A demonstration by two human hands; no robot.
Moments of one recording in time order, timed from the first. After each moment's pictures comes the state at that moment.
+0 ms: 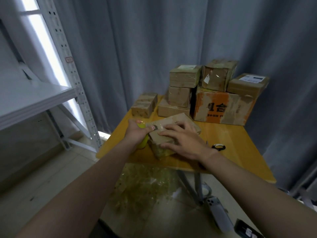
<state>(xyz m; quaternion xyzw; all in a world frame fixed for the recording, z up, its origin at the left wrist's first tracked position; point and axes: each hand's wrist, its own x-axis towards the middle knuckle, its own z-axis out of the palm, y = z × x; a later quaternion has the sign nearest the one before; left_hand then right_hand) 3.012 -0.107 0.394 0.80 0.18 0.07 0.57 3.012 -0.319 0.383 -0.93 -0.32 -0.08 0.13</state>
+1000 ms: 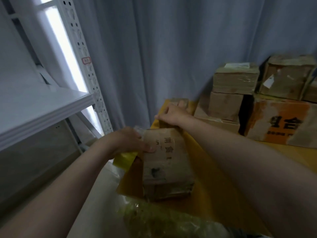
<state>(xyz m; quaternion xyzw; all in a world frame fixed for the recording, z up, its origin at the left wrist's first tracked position) 3.062 0.040 0.435 0.92 0.14 -0.15 0.33 3.233 -0.114 0.404 -0.97 -0.10 0.06 0.21</state>
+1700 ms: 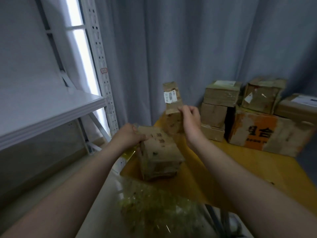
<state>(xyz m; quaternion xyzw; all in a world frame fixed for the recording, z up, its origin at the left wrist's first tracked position) 3.008 0.004 0.453 0.87 0.21 0.04 0.44 3.092 -0.183 0.448 -0.66 -0.04 -0.03 0.75</state>
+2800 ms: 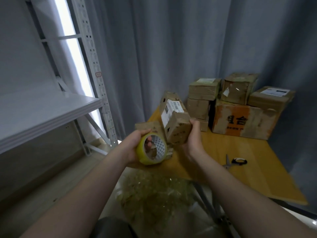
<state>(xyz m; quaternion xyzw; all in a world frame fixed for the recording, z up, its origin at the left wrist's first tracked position) 2.951 -0.058 0.450 0.56 0.24 -0.09 0.79 3.048 -0.228 0.382 -0.54 0.05 0.03 0.84</state>
